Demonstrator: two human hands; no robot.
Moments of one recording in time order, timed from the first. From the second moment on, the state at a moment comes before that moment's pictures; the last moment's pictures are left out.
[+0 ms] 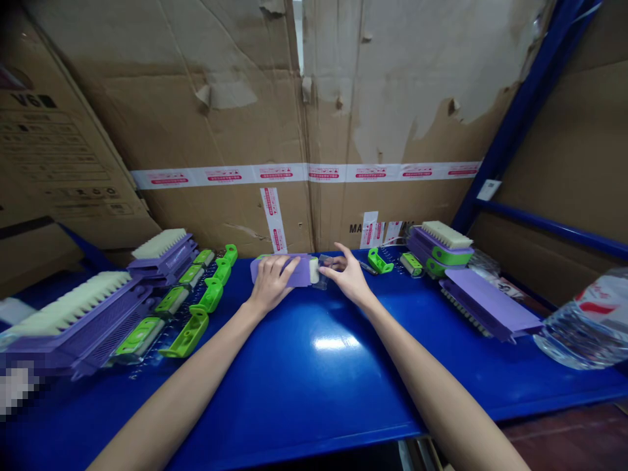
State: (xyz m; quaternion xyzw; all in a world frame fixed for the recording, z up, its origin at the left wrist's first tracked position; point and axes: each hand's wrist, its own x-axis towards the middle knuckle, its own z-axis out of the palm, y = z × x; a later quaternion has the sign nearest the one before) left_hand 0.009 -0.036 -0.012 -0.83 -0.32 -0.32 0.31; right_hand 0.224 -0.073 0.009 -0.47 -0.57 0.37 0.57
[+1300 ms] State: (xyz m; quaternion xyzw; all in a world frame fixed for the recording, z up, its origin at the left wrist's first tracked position) left_hand 0.013 -0.034 -0.011 -0.89 -0.26 -0.29 0.26; right_hand 0.214 -0.066 -0.001 -0.48 -0.54 0.40 0.57
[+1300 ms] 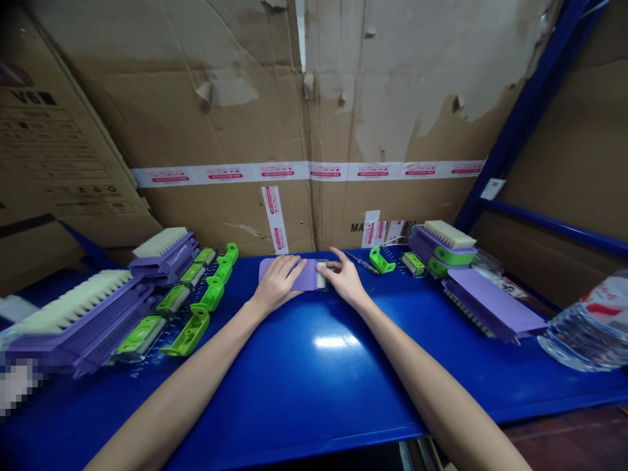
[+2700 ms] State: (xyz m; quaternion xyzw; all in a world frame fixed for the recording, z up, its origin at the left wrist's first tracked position) left_hand 0.007 -0.027 -0.017 -0.82 -0.40 -0.37 0.18; right_hand 0.223 -0.075 0.008 -0.46 -0.49 0.38 0.64
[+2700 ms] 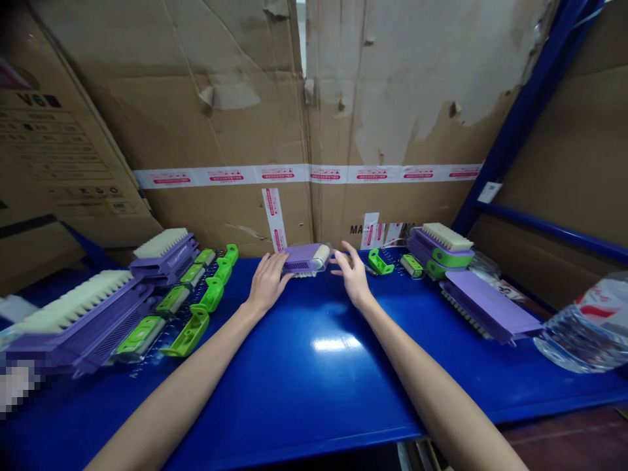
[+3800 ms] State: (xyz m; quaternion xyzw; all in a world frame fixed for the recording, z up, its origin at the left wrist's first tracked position) left_hand 0.005 -0.041 0.004 -0.78 -0.61 -0.14 0.09; right_hand 0.216 -0.103 0.045 -0.74 -0.63 0.04 0.23
